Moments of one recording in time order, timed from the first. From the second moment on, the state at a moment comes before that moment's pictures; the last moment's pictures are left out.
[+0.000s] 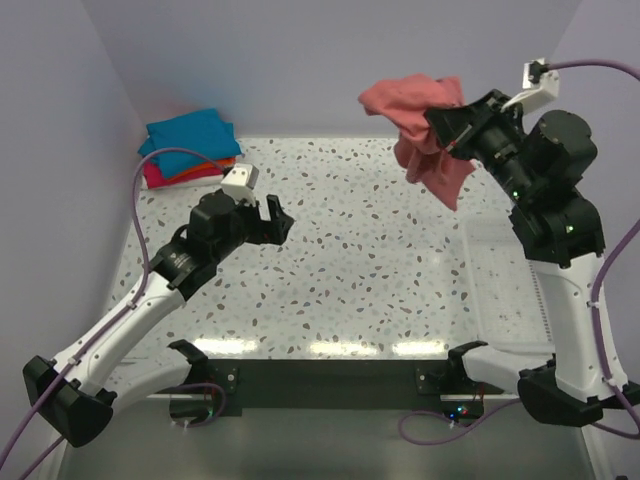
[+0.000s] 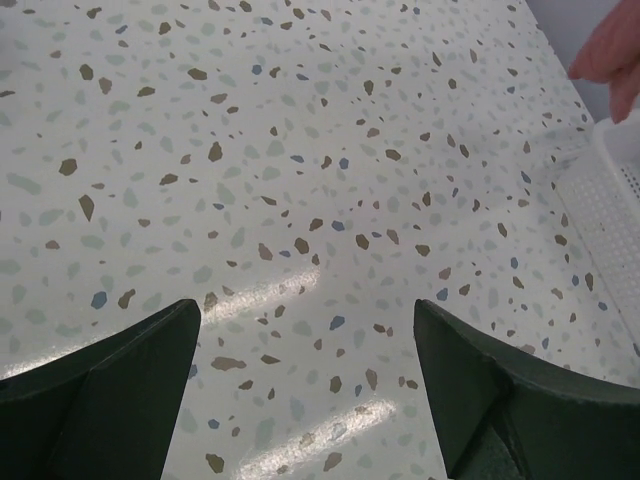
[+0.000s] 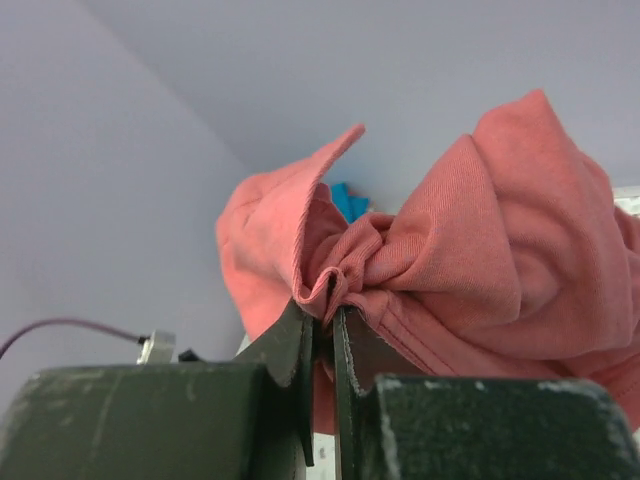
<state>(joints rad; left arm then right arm) -0.58 1.00 0.93 -0.32 -0.08 -0.37 0.25 1.16 1.78 -0.58 -0.08 0.61</state>
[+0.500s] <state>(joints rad) -0.54 0.99 0.86 -0.28 -0.15 -0.44 0.21 1.42 1.41 -0.59 0.03 0.57</state>
